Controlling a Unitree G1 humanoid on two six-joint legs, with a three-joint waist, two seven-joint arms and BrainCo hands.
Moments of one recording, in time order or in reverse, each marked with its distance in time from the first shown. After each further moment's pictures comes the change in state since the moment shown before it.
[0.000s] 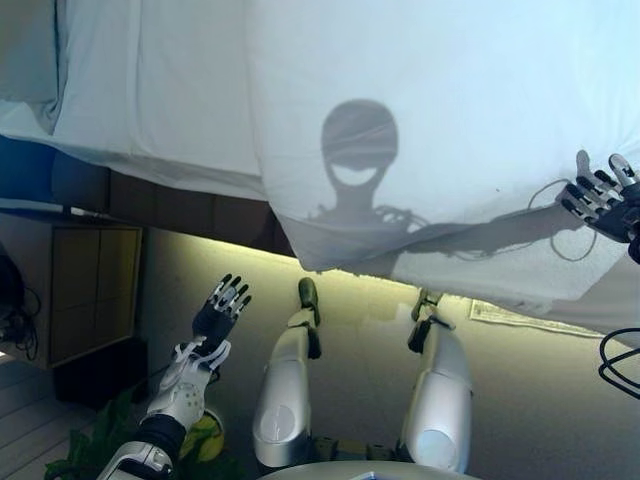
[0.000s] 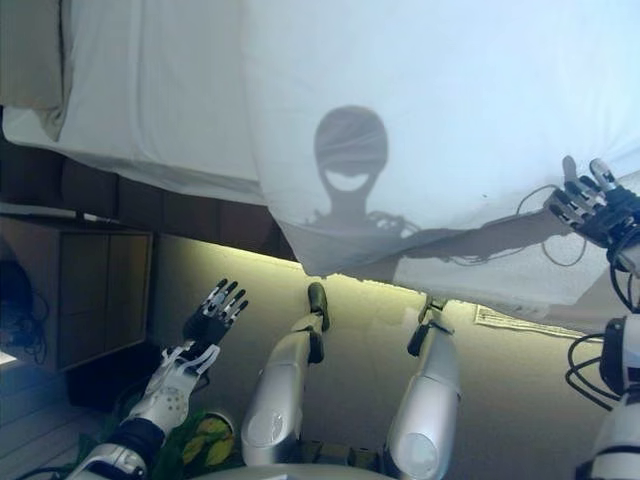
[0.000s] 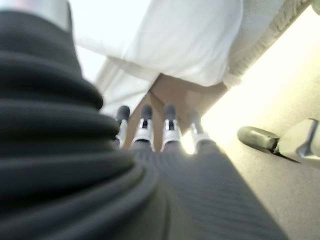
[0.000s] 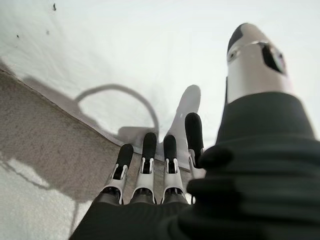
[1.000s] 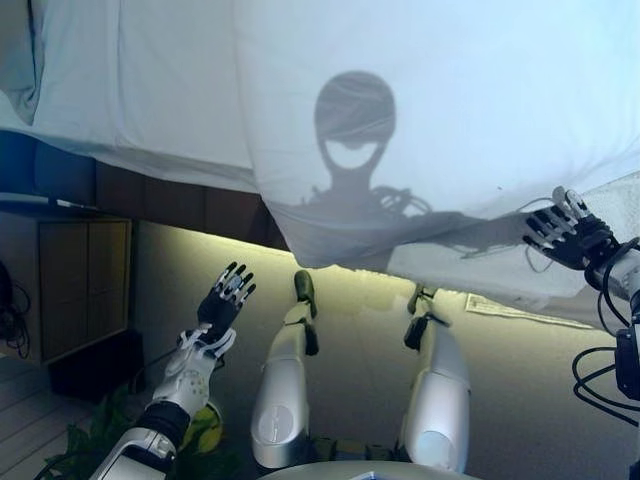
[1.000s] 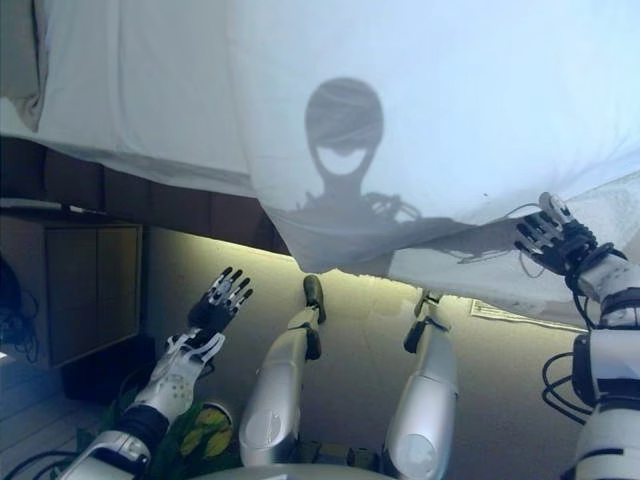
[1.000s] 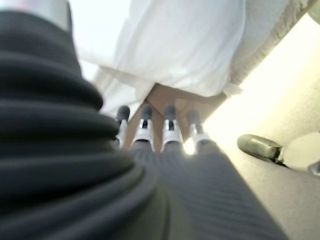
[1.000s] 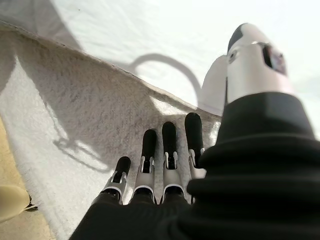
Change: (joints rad) left arm -0.062 0.003 -0.033 -0.003 0.001 -0.012 0.022; right arm 0.103 0.097 -0.001 -0.001 0.086 0.013 -0.045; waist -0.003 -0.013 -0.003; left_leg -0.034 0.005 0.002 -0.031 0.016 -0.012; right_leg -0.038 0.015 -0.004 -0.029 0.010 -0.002
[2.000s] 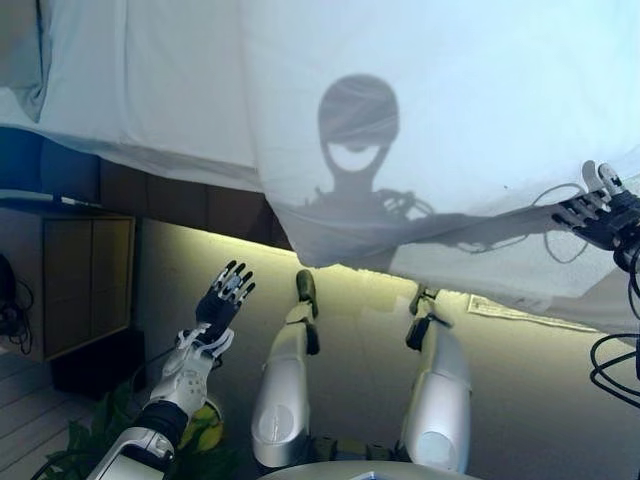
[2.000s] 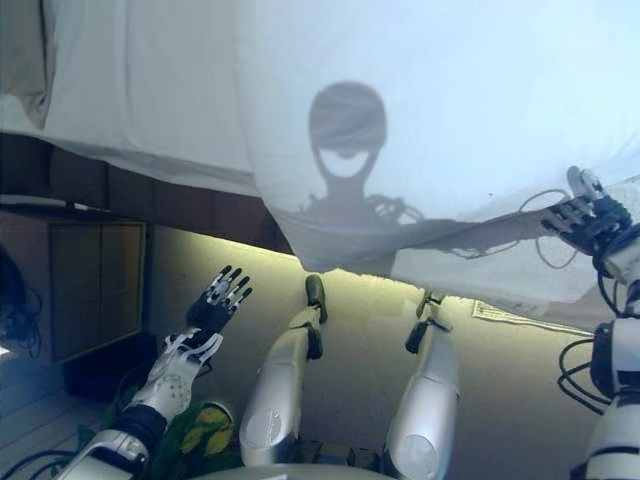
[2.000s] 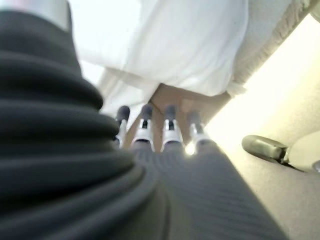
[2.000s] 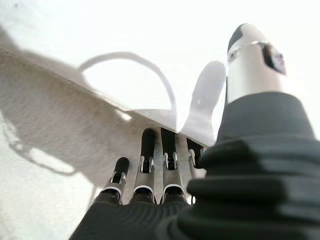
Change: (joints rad) left arm 0.008 0.013 0.000 0.013 -0.002 -0.007 -0.036; right arm -0.081 -0.085 0.001 -0.003 -0.034 -0.023 -0.010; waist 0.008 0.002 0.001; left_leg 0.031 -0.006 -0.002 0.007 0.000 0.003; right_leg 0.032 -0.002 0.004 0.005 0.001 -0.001
